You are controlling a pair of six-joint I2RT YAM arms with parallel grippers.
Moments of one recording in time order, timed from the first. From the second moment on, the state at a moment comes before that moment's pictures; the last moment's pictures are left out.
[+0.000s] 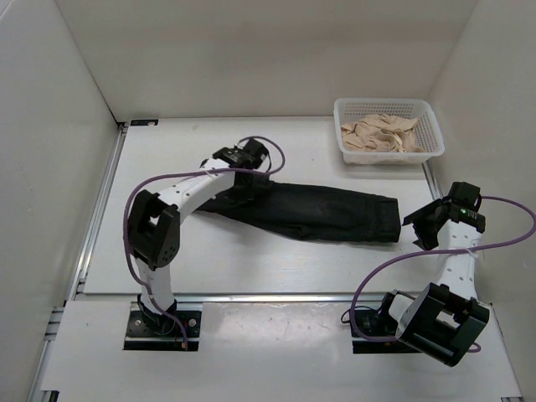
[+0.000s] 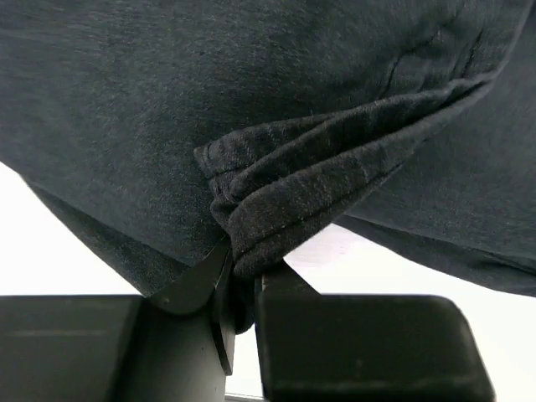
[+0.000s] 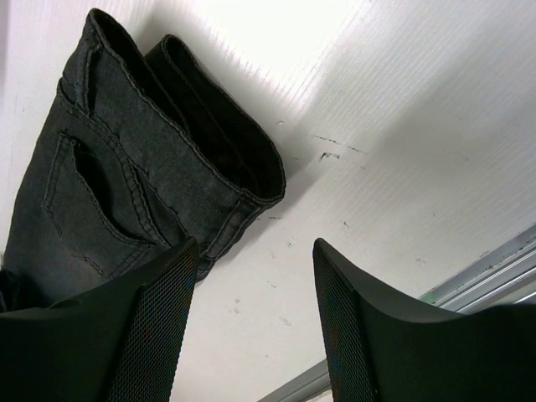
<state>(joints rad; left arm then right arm) -0.60 1.87 1.57 -0.94 -0.33 -0.49 -0.46 1.09 0.85 -0.85 -0.10 0.60</state>
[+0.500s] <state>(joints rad) -0.68 1.90 1.62 -0.91 -0.40 -0.62 -0.46 1.09 0.85 -0.85 -0.12 0.60</state>
